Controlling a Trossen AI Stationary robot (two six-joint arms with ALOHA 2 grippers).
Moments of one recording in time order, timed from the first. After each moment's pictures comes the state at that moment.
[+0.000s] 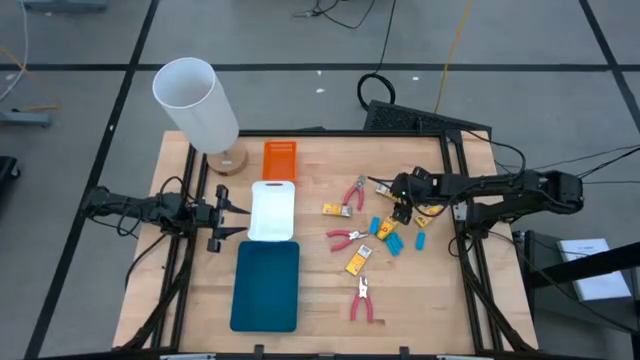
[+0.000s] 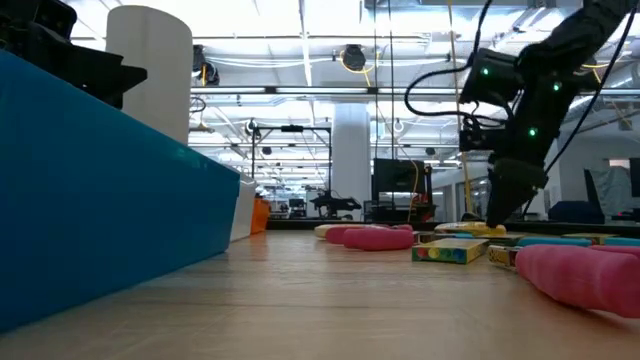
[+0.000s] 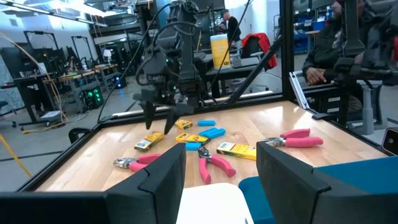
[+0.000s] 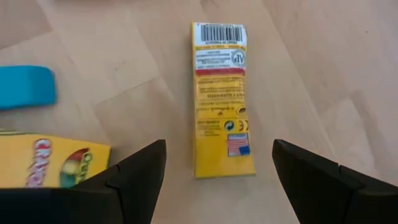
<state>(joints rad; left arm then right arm) -0.20 0.03 0.02 0.05 -0.10 0.15 -0.29 1.20 0.49 -0.42 0.26 0.10</state>
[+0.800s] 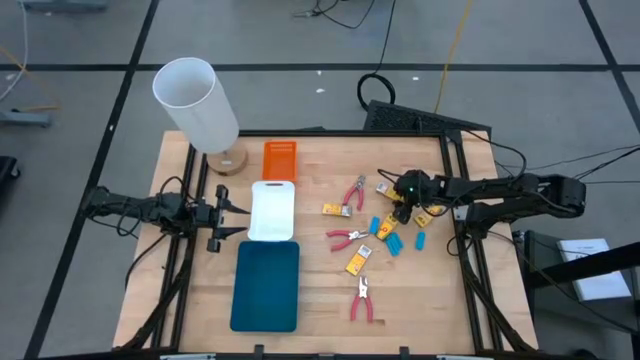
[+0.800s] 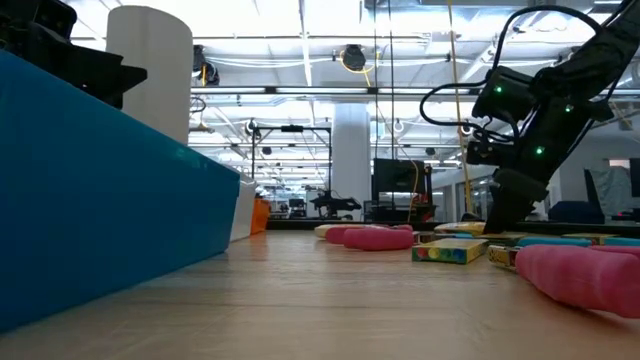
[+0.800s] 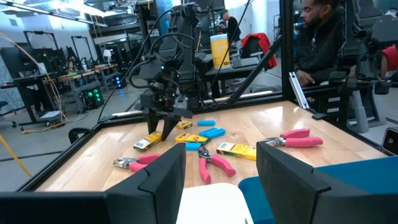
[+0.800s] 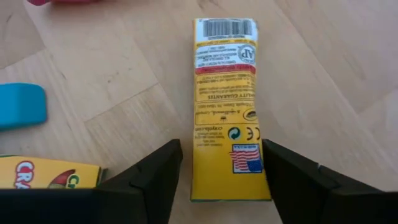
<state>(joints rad) -0.20 0.03 0.02 0.06 -0.10 0.15 -0.39 1.20 0.33 -0.18 0.13 0.09</state>
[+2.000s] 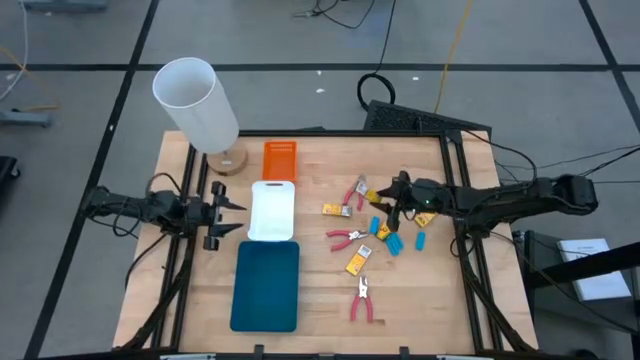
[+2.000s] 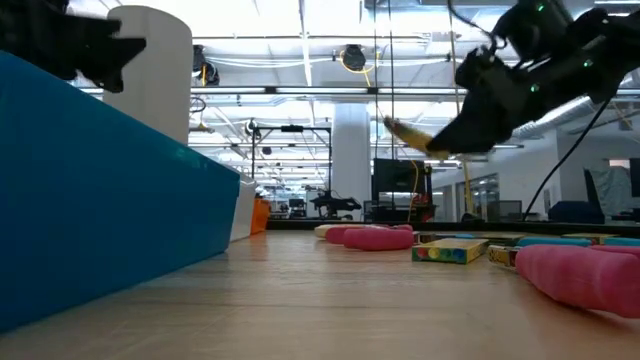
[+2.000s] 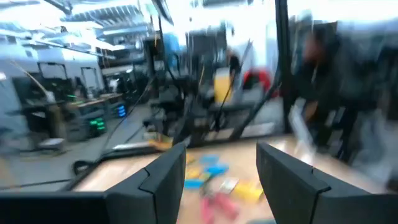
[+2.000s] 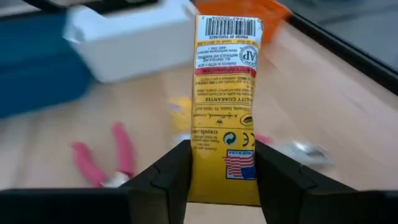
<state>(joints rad) -0.20 0.03 0.02 0.22 -0.09 0.12 -0.11 1.02 0.32 0.29 0.13 0.15</state>
